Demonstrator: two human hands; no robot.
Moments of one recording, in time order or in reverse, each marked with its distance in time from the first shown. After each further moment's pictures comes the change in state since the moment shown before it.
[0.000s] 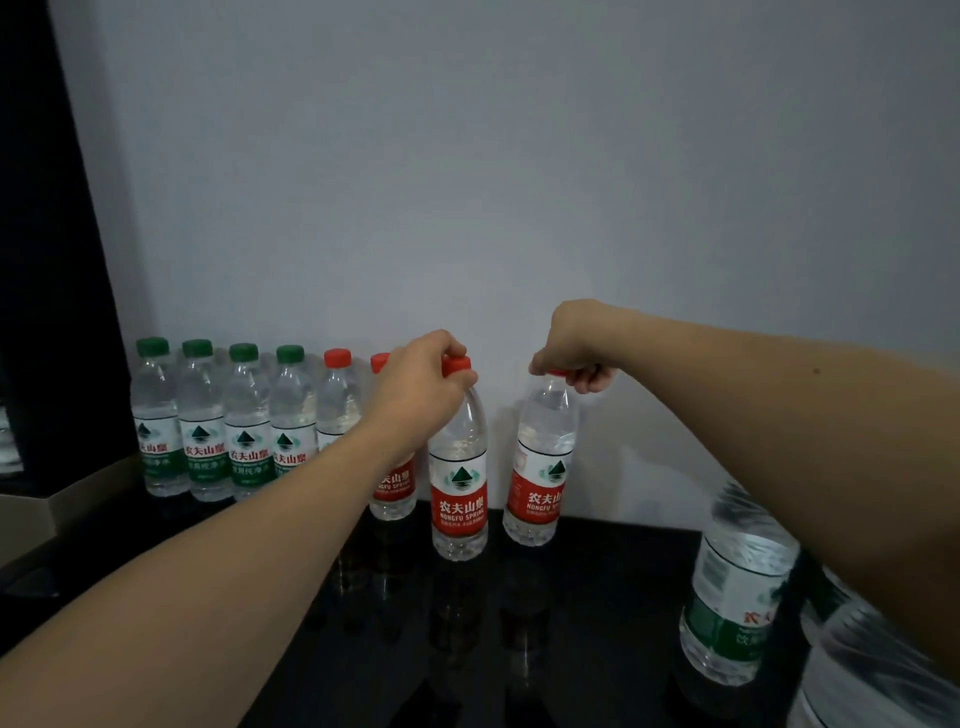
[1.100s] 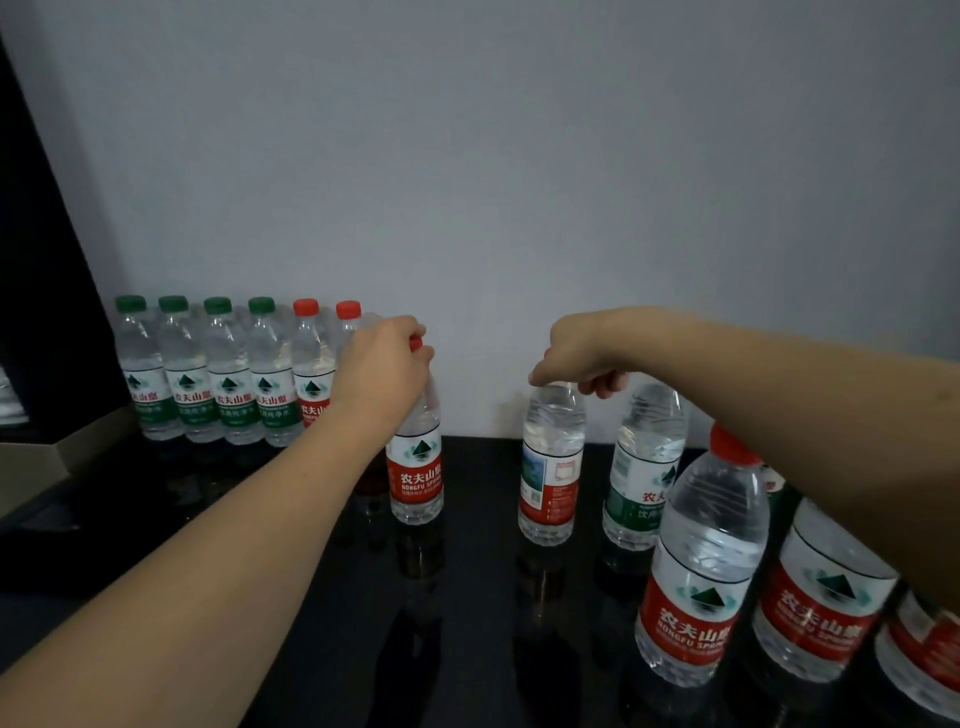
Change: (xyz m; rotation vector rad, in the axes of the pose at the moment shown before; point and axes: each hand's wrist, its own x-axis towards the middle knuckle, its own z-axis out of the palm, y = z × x) left_hand -0.063 0.037 -0.008 0.250 0.053 0.011; right_hand -0.081 0.064 0.017 -0.204 -0.102 -0.067
